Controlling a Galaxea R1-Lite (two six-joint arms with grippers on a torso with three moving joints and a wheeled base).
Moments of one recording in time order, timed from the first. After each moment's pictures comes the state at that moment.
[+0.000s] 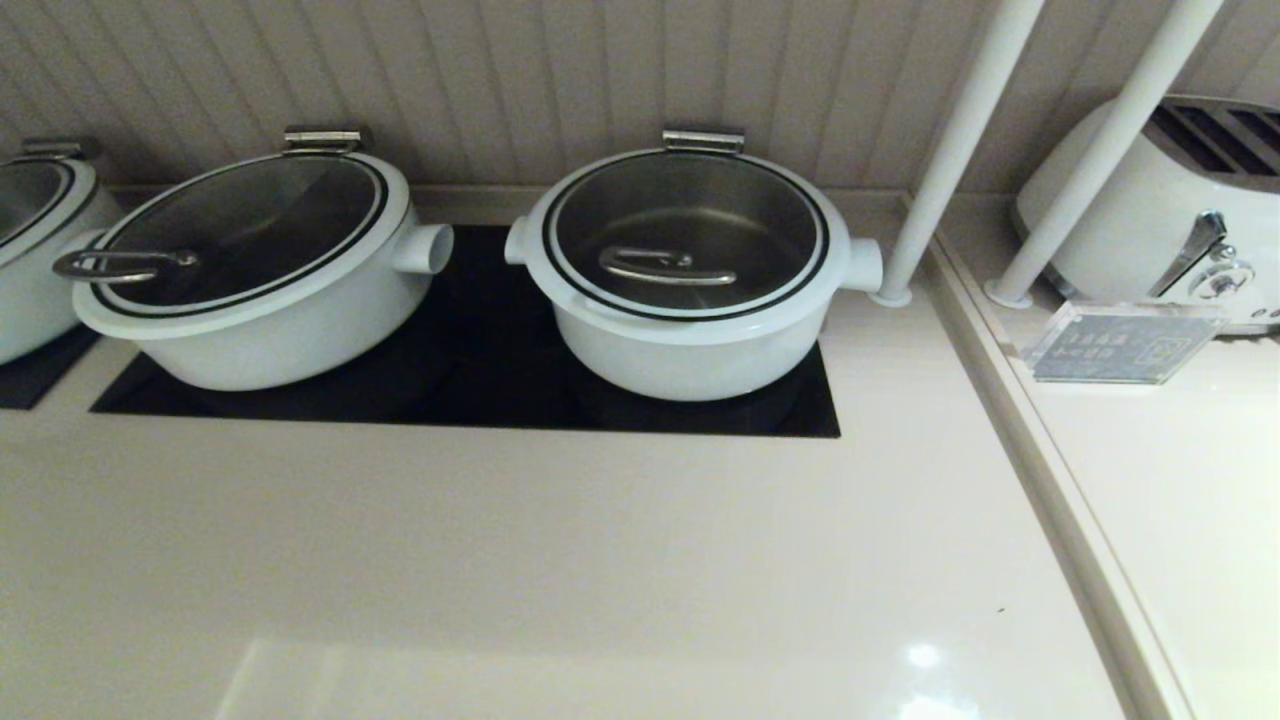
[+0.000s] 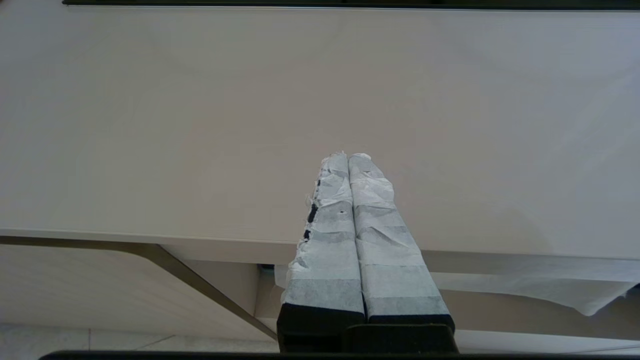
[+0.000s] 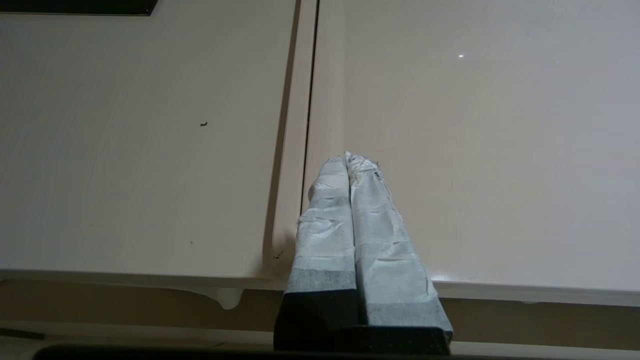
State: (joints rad) left arm 0.01 0.00 0.00 -0.01 0.00 0.00; right arm -0.01 0.00 0.00 0.00 -0.02 0.00
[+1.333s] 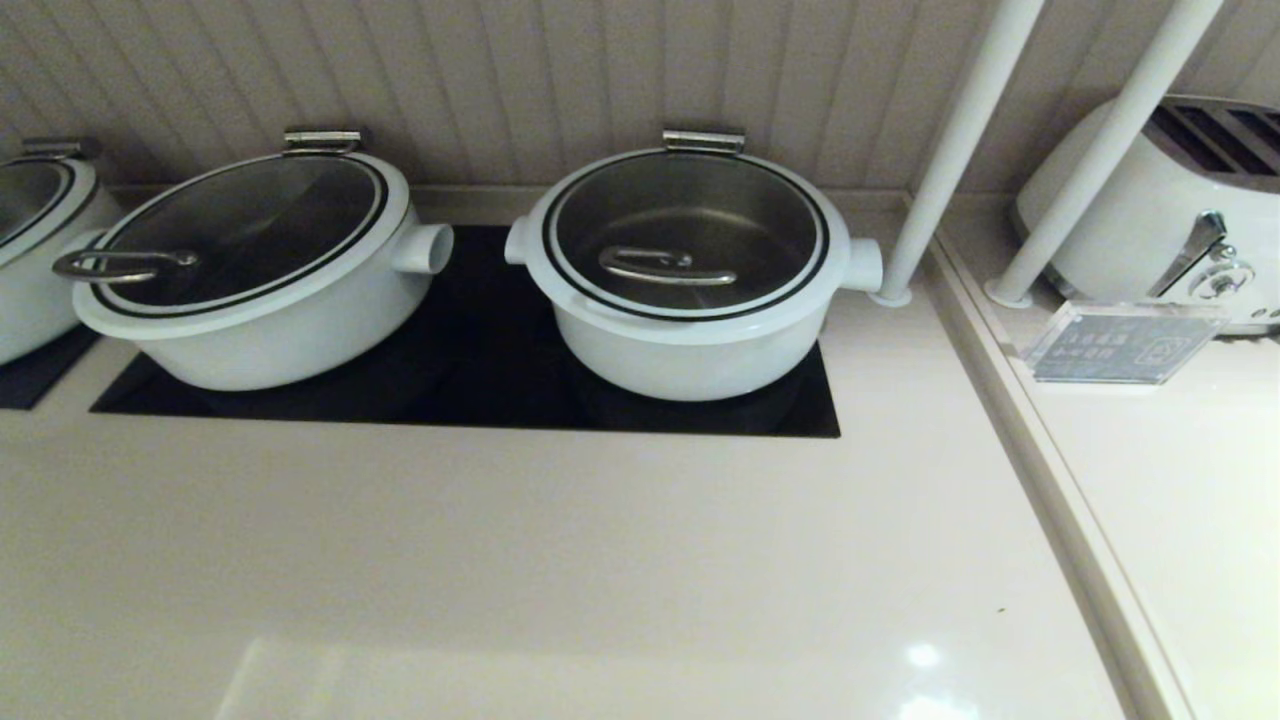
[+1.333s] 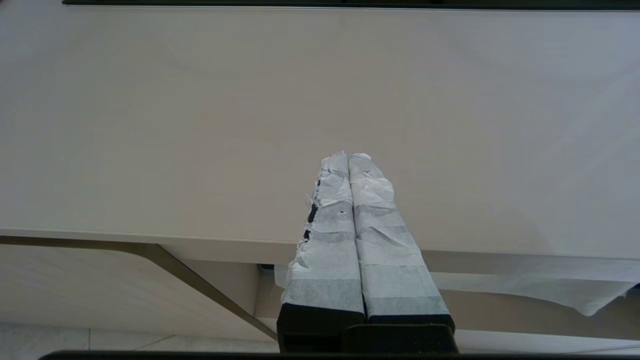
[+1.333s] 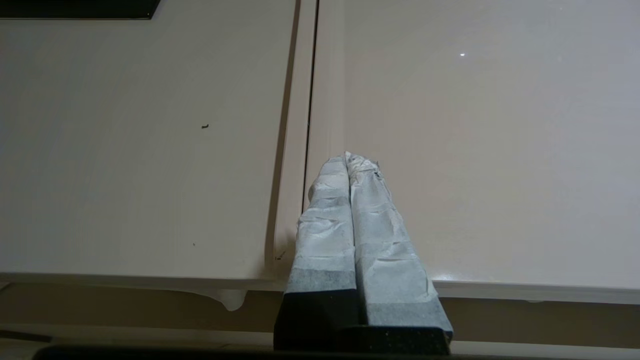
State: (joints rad) left arm 0.01 0.00 0.00 -0.01 0.00 0.00; right arm -0.01 0.00 0.00 0.00 -0.02 0.02
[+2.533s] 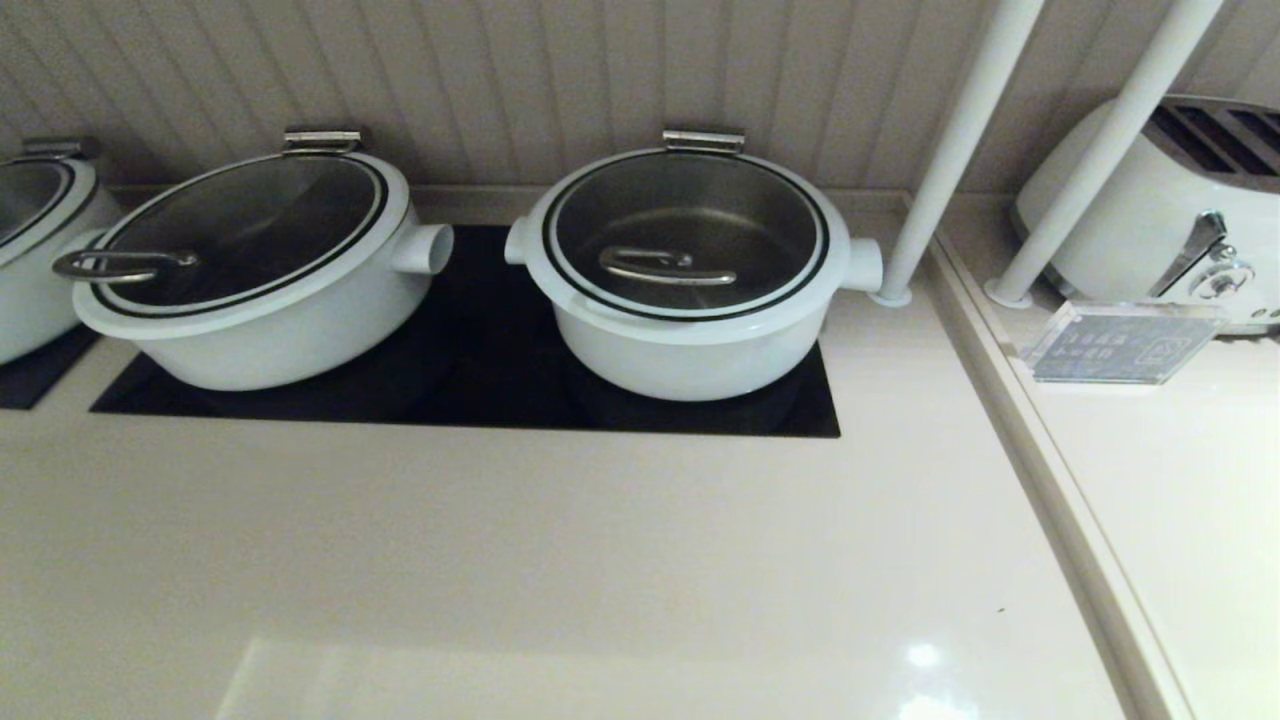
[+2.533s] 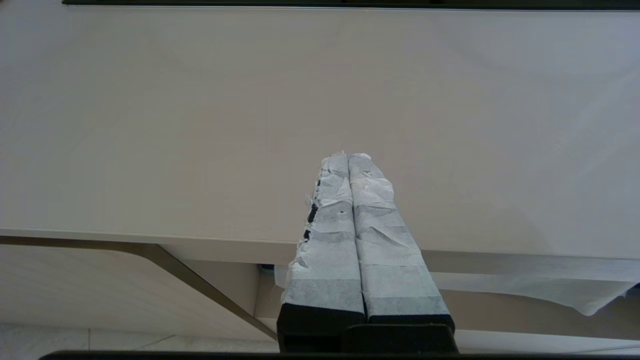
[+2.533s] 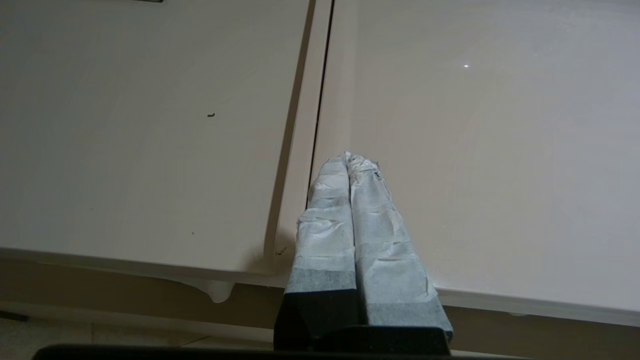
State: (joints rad) left arm 0.01 0.00 0.00 -0.01 0.00 0.00; right arm -0.01 0.00 0.00 0.00 0.01 -0.06
